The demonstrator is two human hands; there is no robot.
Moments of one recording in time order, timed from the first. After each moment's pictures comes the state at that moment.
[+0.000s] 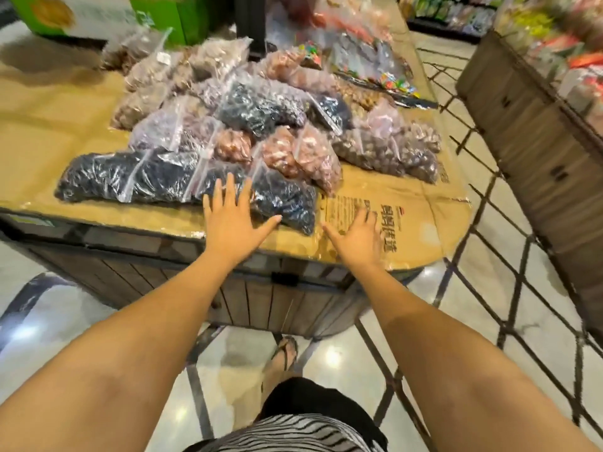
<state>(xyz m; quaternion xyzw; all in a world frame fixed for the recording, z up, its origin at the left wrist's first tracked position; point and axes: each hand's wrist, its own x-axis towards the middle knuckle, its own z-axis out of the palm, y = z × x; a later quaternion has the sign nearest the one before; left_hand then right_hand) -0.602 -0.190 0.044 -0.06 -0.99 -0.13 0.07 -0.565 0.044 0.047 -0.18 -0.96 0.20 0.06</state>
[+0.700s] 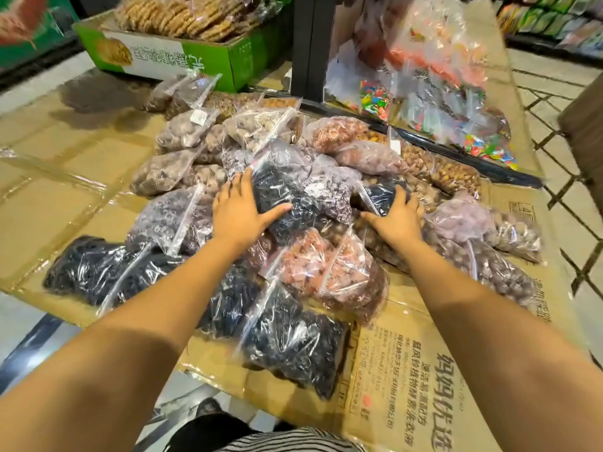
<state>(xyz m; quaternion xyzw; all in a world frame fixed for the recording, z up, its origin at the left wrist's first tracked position) -0.863 -0.196 0.094 0.09 -0.98 -0.19 0.04 -0.912 0.085 0.084 -0.12 -0.96 0.26 -0.01</state>
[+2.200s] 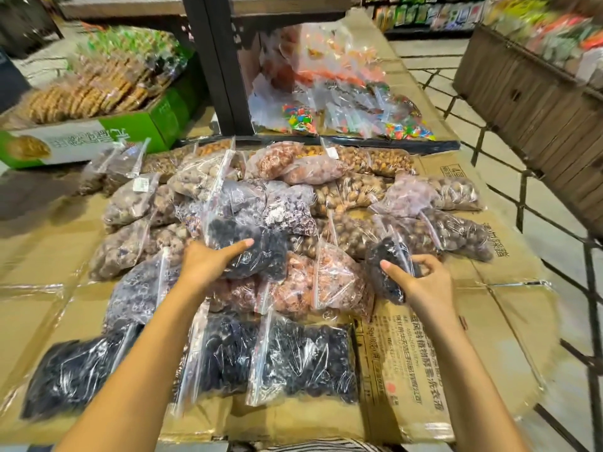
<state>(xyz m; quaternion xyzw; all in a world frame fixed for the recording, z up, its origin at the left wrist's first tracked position) -0.851 -0.208 0.135 0.15 -0.85 -0.50 -0.09 -0.730 0.089 0.117 -0.32 -0.78 0.53 0.11</state>
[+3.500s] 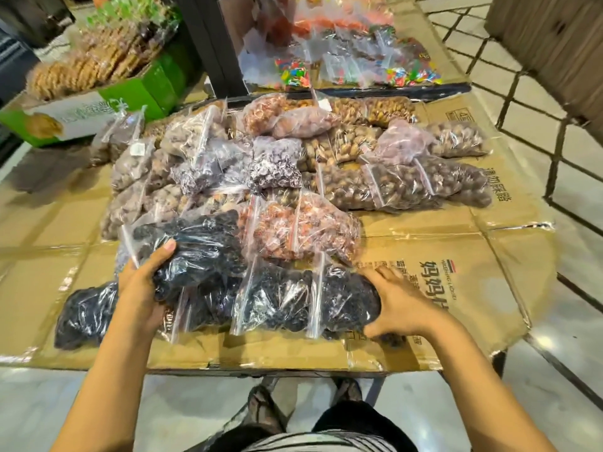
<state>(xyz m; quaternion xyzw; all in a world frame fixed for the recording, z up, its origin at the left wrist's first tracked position) -0.741 -0.264 0.108 0.21 -0.64 -0.74 -0.01 -0.659 0.114 0.049 0.01 -0.93 0.28 -0.24</state>
